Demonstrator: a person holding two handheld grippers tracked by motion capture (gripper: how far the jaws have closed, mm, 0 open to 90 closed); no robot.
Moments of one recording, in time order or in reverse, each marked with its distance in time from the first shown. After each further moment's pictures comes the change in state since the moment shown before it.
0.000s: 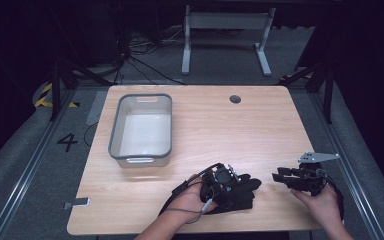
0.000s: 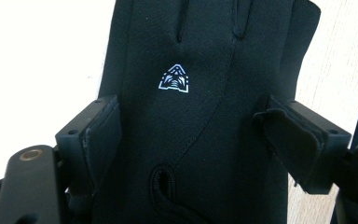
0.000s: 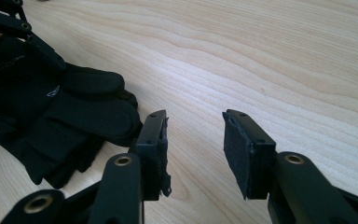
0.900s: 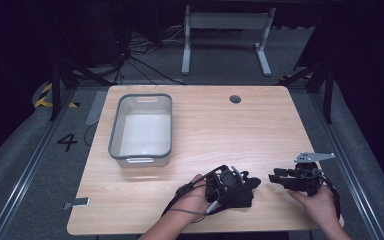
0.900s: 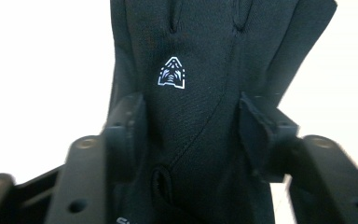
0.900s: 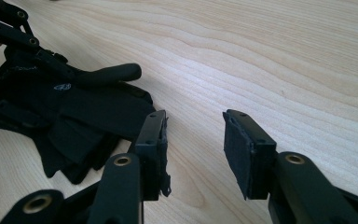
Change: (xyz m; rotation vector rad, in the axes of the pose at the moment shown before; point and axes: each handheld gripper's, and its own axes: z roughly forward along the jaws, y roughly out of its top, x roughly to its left) left arm -0.010 0.009 0.001 0.082 0.087 -0.017; right arm 0.005 0.002 0.007 0.011 0.032 -0.001
